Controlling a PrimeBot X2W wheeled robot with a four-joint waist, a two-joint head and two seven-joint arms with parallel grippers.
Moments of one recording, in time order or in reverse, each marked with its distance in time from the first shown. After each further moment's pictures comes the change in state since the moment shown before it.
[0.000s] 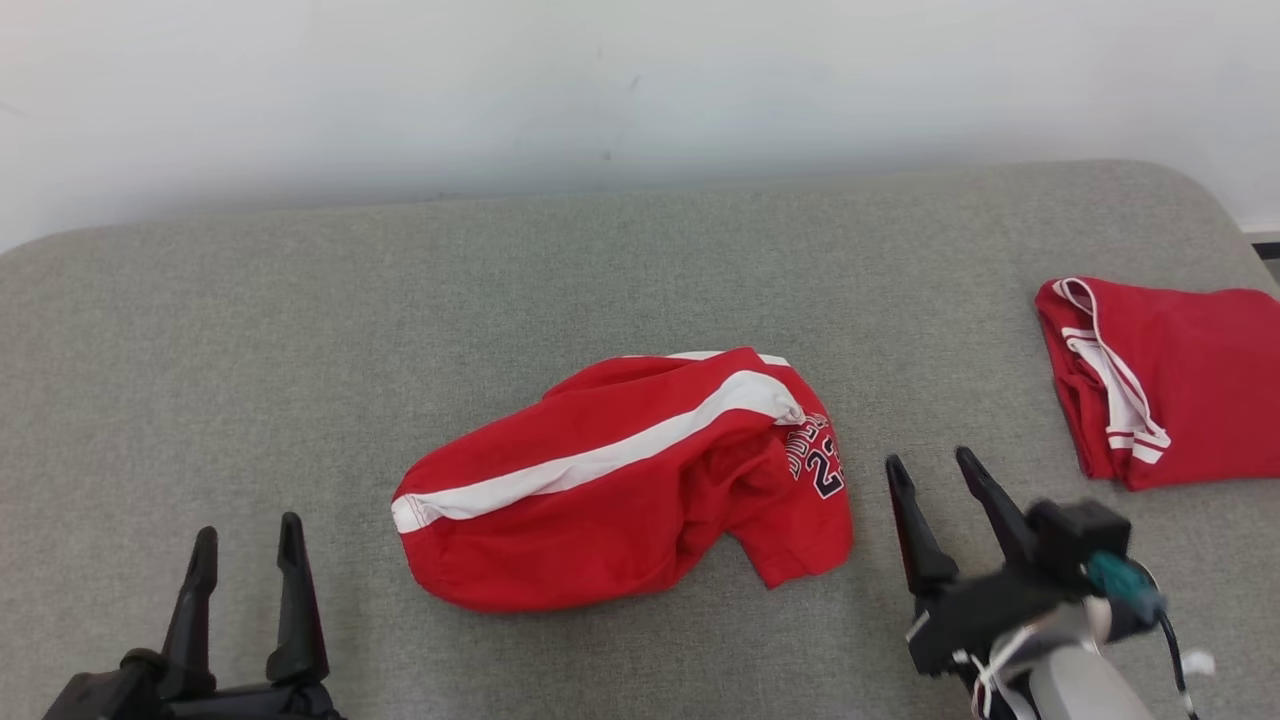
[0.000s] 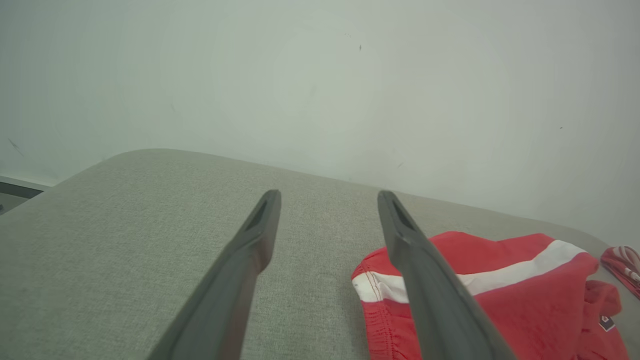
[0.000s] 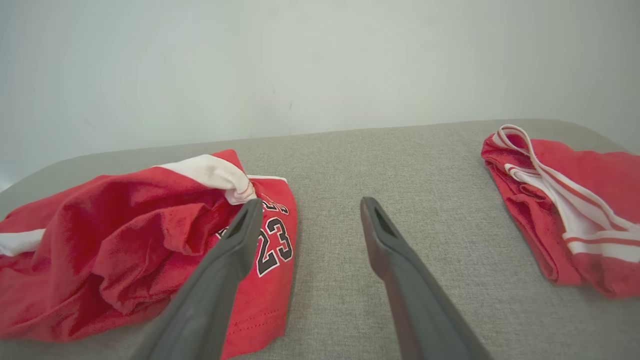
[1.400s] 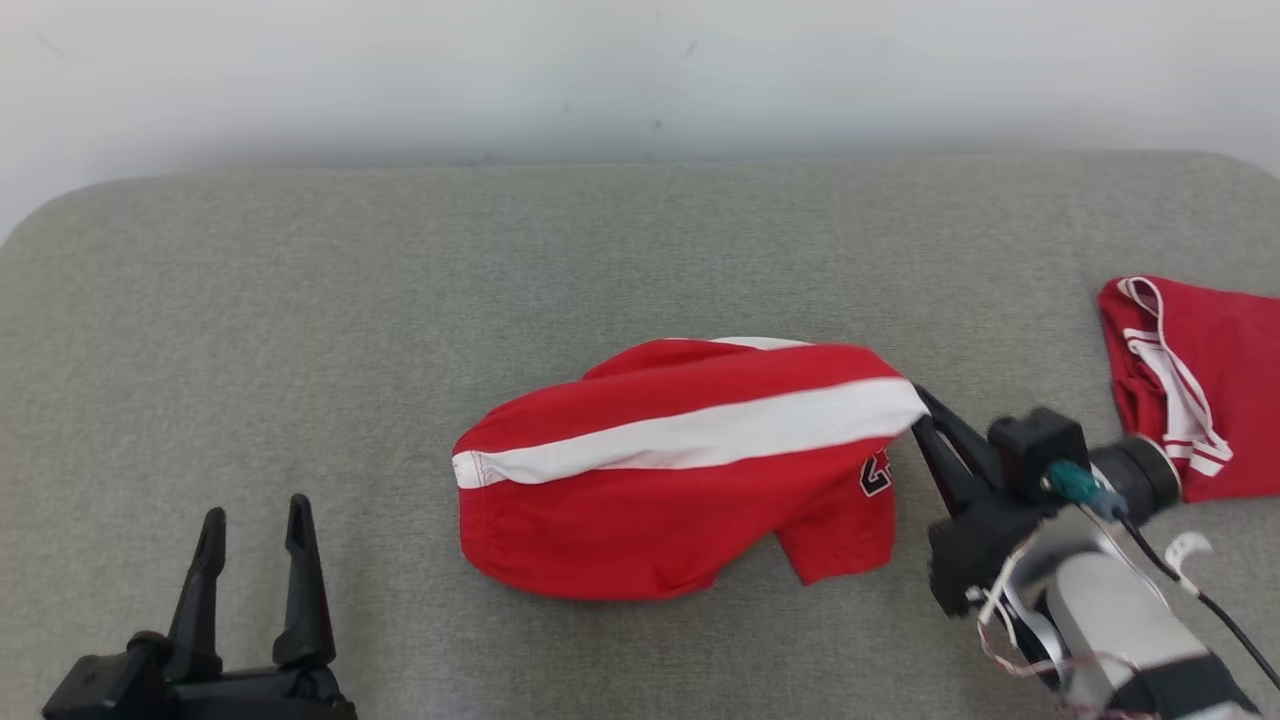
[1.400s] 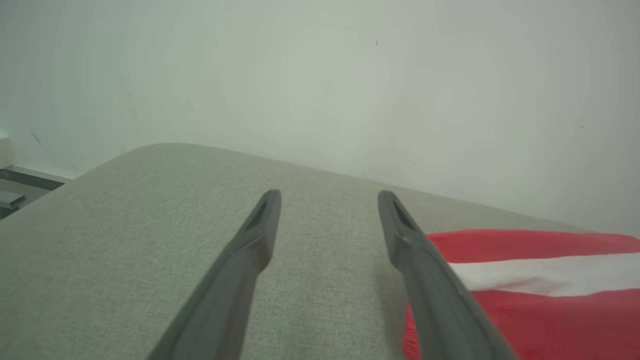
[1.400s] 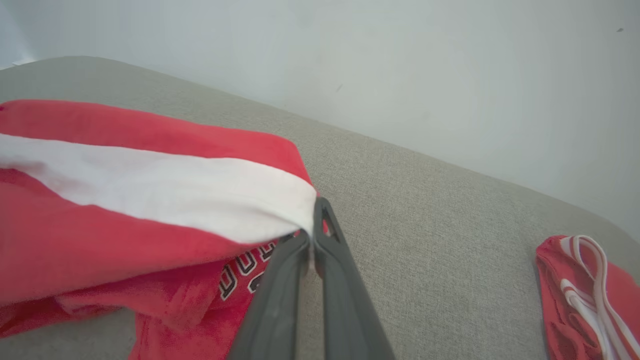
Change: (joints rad) left arm -0.038 -0.001 -0.027 0.008 -0.001 -0.004 0.000; right arm -0.287 -0.166 0.271 0.173 -0.016 0.000 0.035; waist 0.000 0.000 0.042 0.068
